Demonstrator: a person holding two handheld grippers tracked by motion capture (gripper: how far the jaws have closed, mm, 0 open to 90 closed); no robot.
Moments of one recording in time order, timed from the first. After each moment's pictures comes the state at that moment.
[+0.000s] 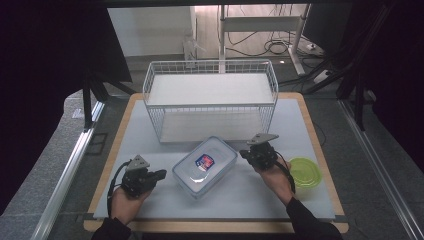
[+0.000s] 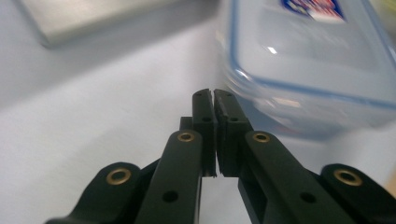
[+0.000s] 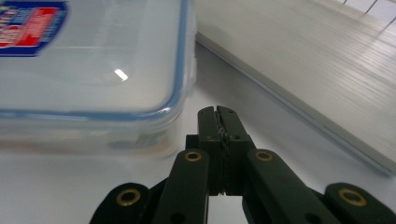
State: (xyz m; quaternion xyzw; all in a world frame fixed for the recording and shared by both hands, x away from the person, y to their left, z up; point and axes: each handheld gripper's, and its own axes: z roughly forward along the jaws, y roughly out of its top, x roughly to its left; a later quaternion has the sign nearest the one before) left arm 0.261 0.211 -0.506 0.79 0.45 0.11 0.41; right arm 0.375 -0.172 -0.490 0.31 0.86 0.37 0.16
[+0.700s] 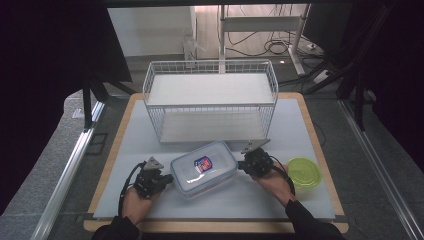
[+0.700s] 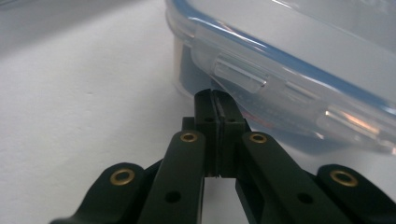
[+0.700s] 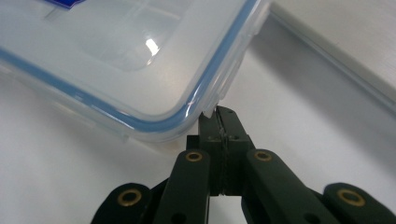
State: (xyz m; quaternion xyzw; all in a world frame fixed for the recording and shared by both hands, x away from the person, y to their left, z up) left arm 0.281 0.188 -0.525 0.81 0.46 0.10 0.36; right arm 0.359 -0.162 -0.496 0.26 0.90 0.33 0.10
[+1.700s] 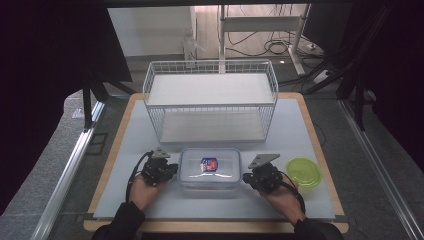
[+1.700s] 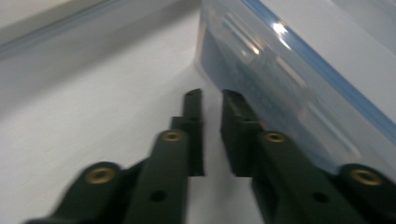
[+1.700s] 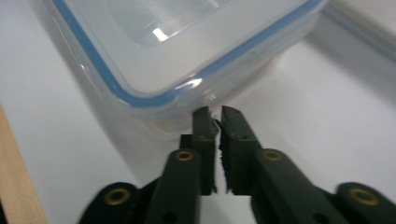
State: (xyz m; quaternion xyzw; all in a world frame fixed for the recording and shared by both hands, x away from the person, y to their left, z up) left arm 0.314 0.183 -0.527 0.82 0.44 0.11 0.36; right arm 0.312 -0.181 -0.491 0.27 0.90 0.32 0.11
